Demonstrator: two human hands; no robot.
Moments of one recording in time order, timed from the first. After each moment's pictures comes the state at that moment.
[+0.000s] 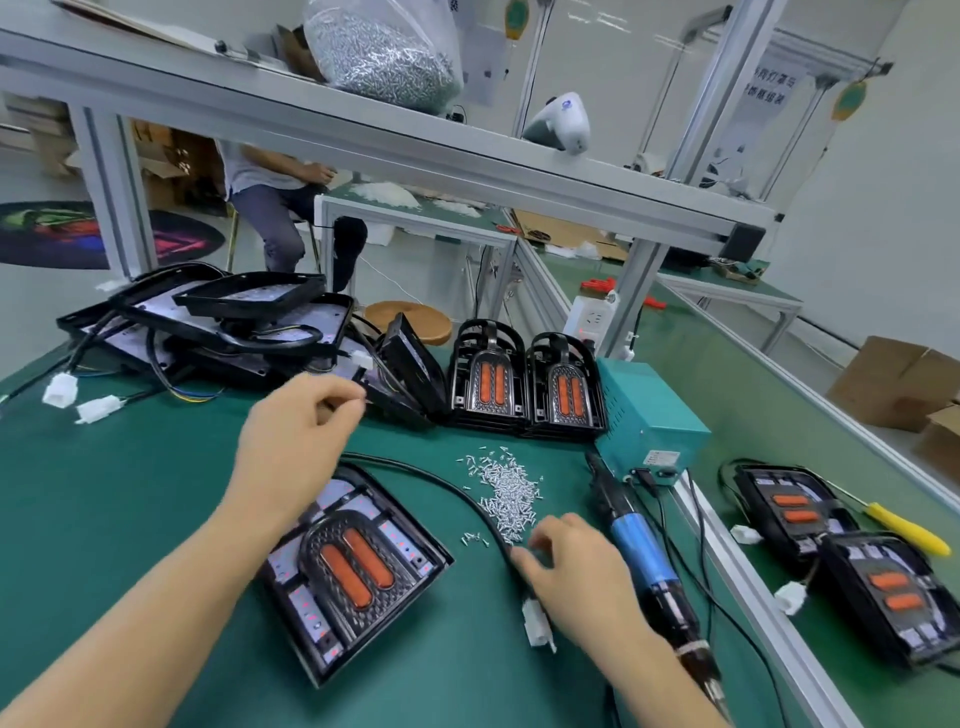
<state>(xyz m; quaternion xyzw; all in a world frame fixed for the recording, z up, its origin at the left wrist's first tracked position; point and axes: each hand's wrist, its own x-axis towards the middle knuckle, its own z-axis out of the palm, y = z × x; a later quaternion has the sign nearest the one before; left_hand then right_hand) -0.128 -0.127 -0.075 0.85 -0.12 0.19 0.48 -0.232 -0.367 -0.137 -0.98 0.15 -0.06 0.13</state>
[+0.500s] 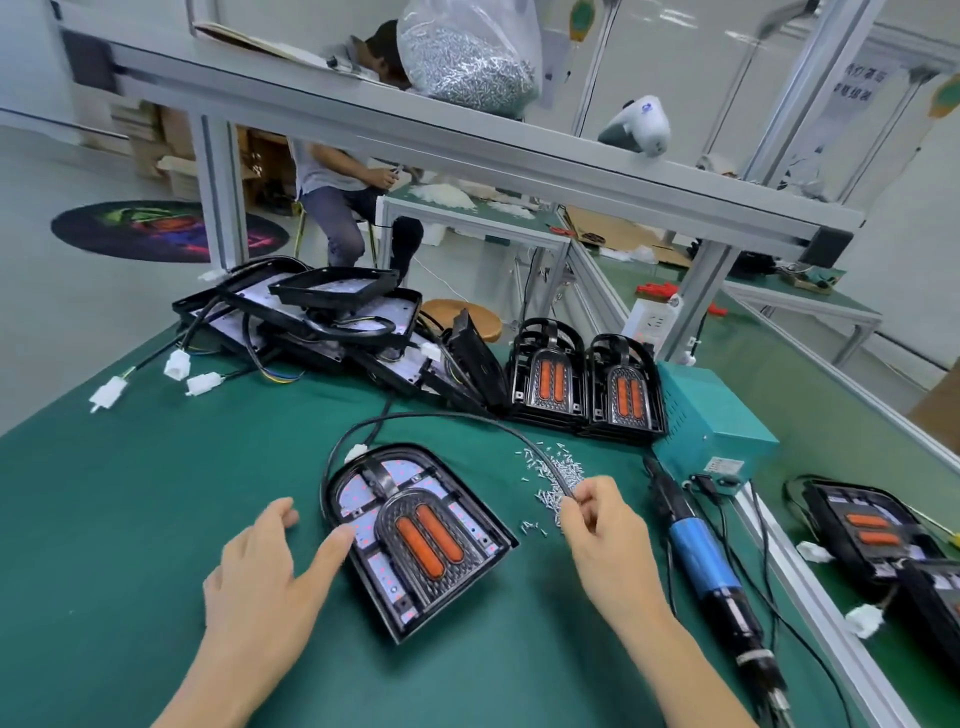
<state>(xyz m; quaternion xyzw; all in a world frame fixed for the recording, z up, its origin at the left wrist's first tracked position) -0.214 -0.067 -0.151 0.90 0.11 0.04 0.41 -0.224 -0.337 -0.133 -0.90 0.12 -0.18 0.39</state>
